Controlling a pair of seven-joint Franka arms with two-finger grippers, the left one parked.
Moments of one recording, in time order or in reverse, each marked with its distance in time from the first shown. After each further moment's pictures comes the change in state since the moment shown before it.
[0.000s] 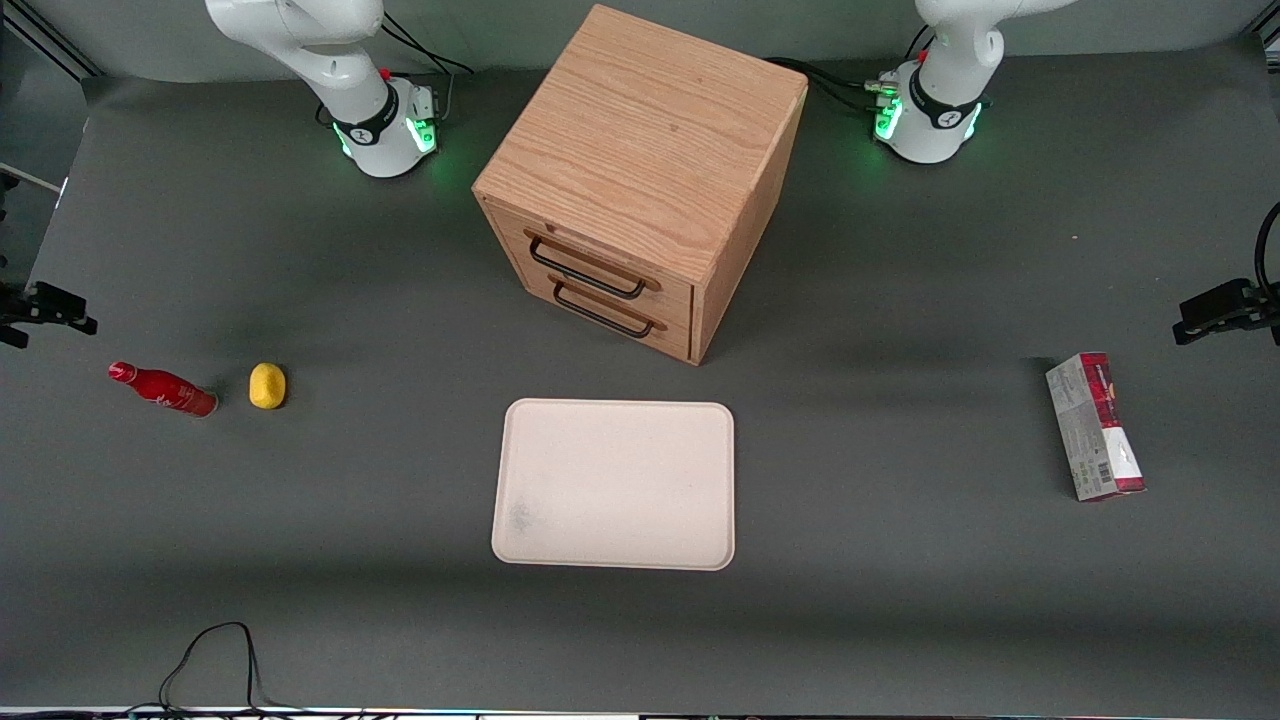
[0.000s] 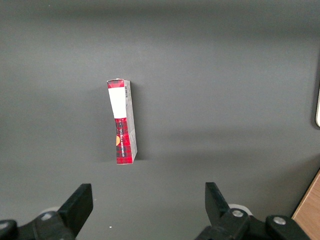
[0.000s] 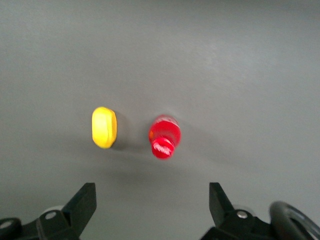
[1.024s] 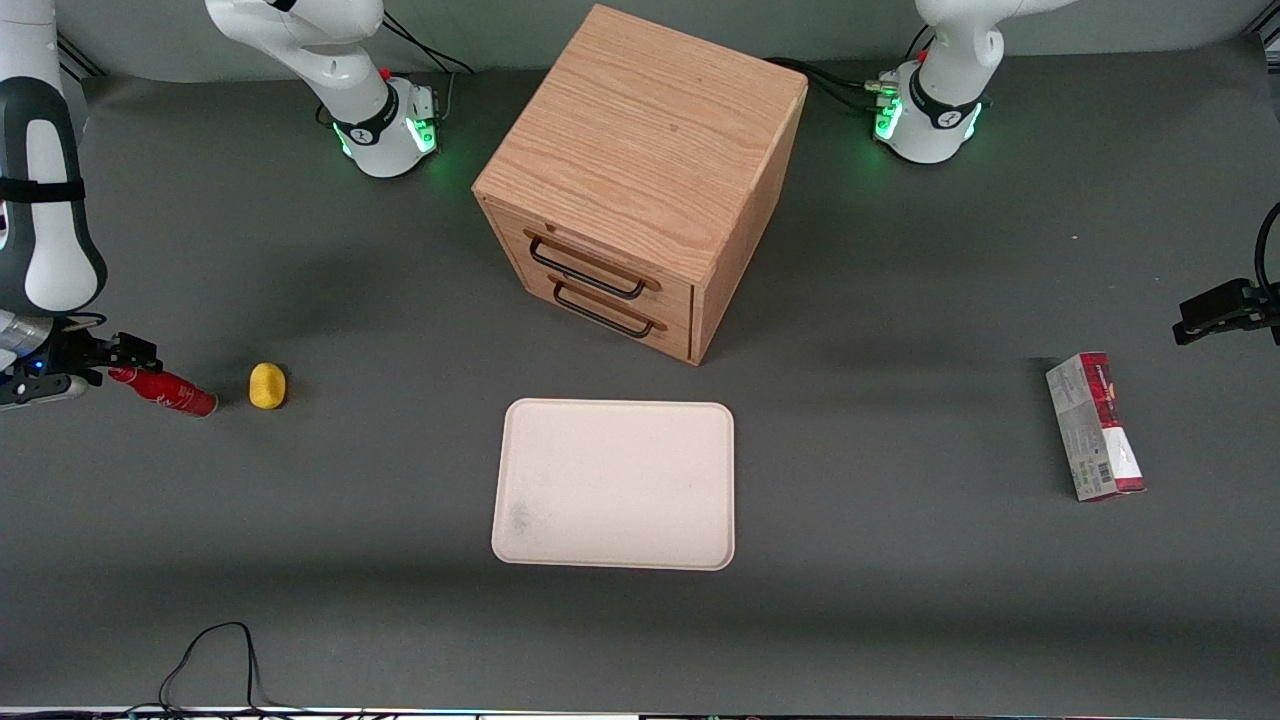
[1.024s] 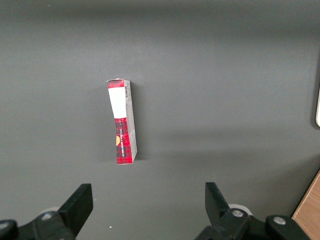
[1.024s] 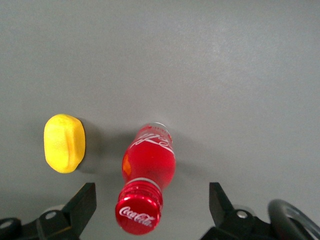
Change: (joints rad) arm -0.001 0.181 -0.001 -0.084 0.069 0.242 -0.049
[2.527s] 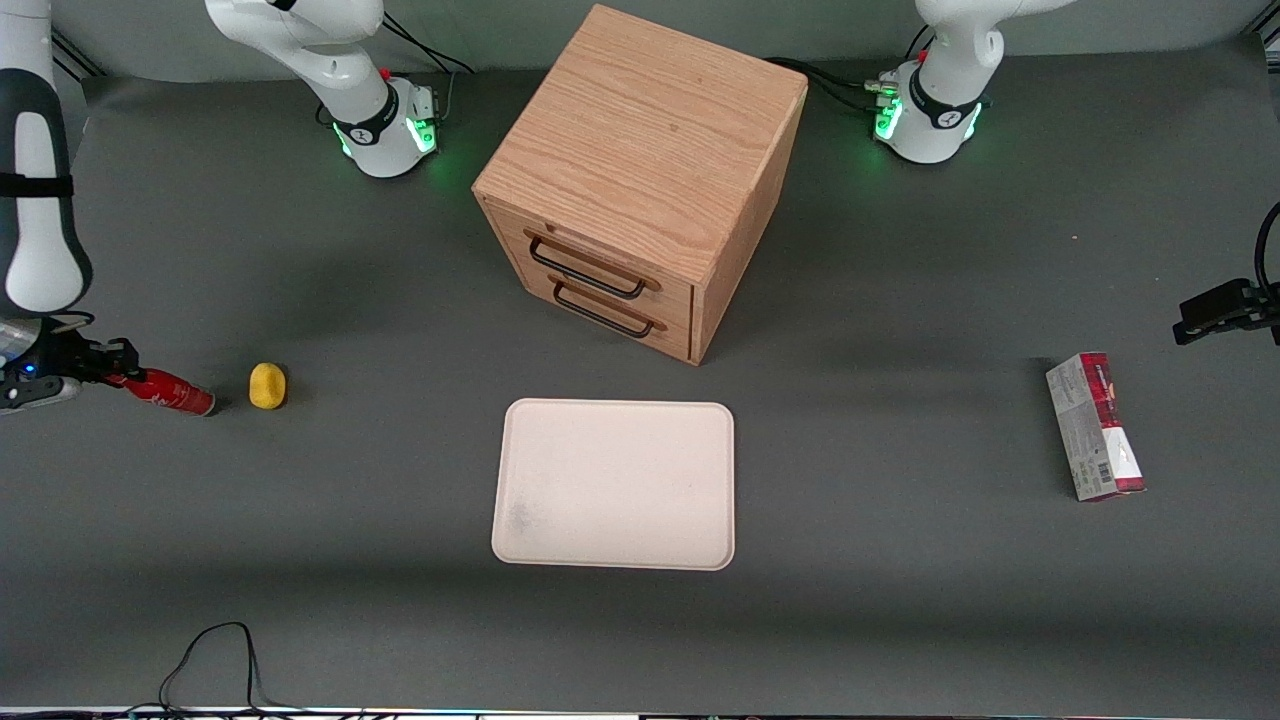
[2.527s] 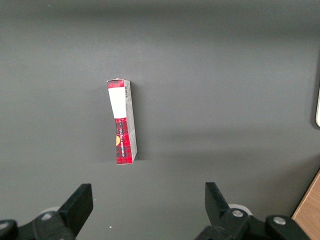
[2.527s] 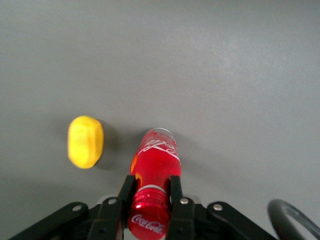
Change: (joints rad) arm 0.010 -0.022 0.005 0.112 0.001 -0.172 -0.035
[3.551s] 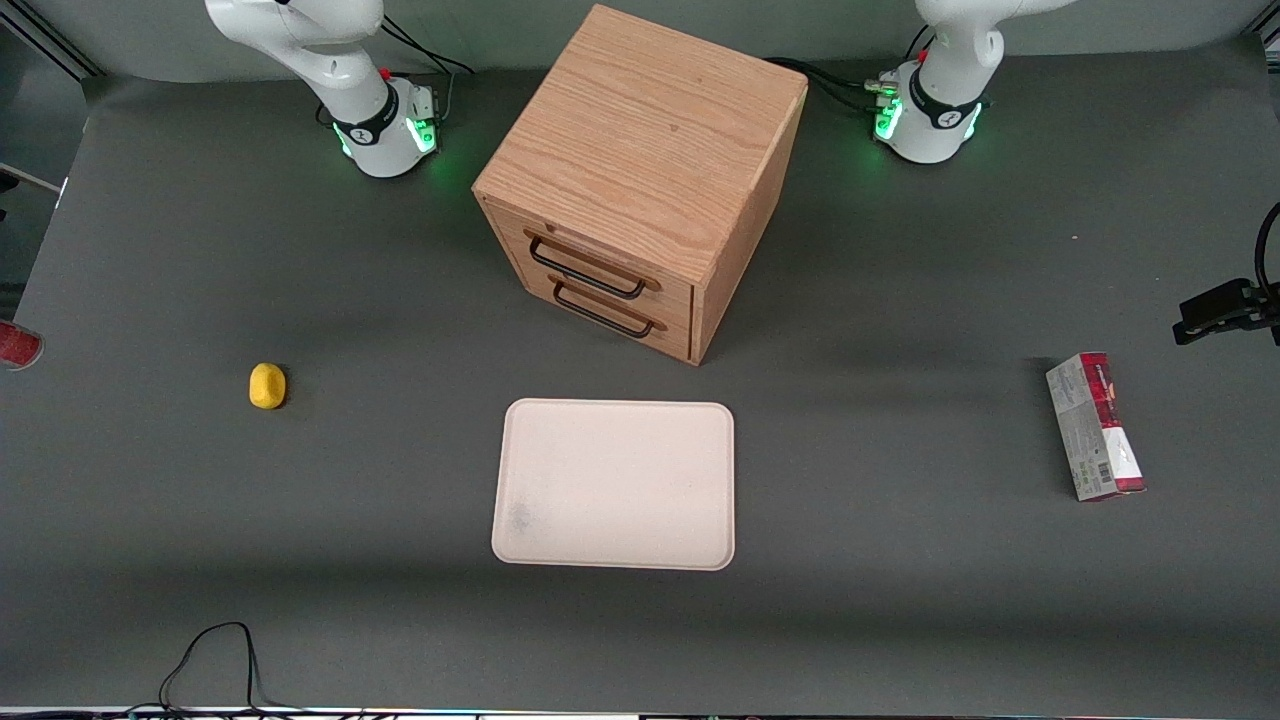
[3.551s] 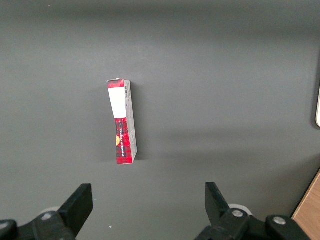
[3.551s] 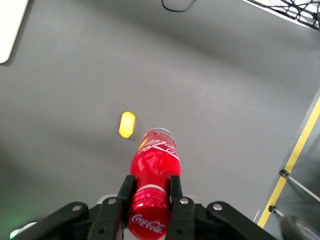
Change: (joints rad) arm 0.023 -0.069 -0.006 0.681 -0.063 -0.679 -0.027
